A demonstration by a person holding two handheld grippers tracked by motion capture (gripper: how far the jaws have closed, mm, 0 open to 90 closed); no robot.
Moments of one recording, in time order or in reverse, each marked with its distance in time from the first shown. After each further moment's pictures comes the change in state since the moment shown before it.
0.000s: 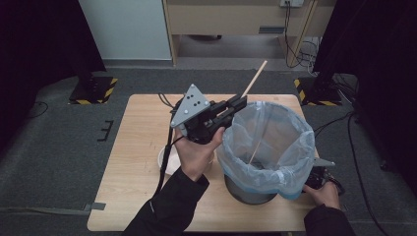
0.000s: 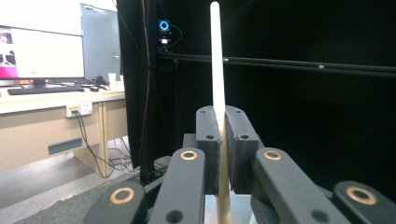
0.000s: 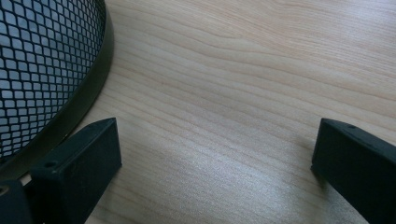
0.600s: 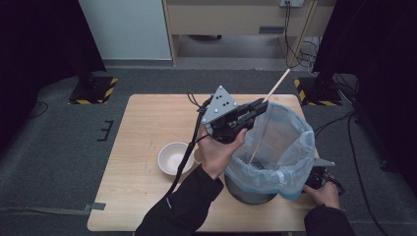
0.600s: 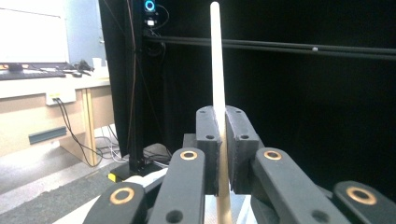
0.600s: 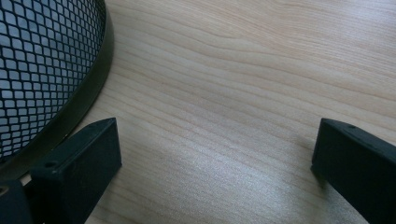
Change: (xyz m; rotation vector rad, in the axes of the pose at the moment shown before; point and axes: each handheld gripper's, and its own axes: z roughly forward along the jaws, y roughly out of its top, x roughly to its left) left arm -0.012 -0.017 0.041 0.069 -0.041 -0.005; right arm 0.000 0.000 0.000 0.000 0.000 0.000
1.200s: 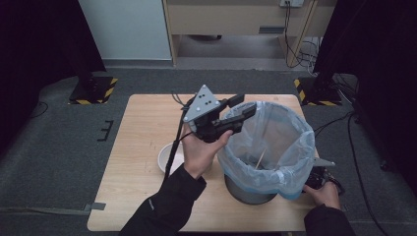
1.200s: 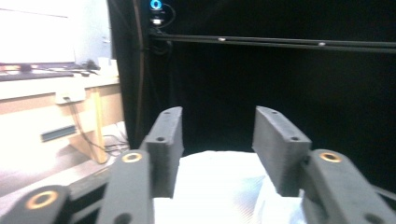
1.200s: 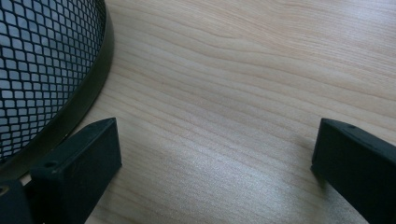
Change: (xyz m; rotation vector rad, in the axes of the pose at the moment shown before) left arm 0.025 -0.003 -0.026 0.001 0.014 0.015; right arm 0.000 0.000 0.000 -0.001 0.000 0.002
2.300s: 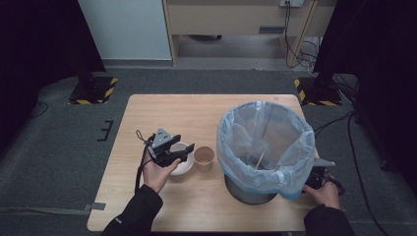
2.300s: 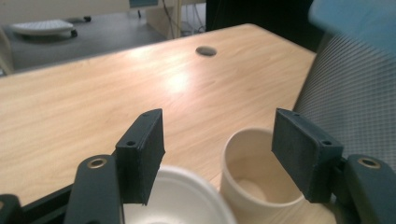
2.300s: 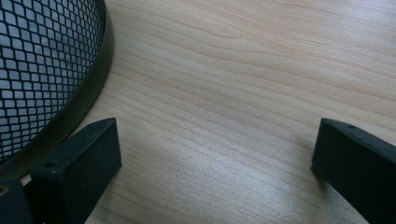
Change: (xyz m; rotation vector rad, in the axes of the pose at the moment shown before) left arm 0.102 -0.174 -0.086 0.410 0.311 -0.121; right arm 0.000 0.000 0.000 0.001 0.000 -0.002
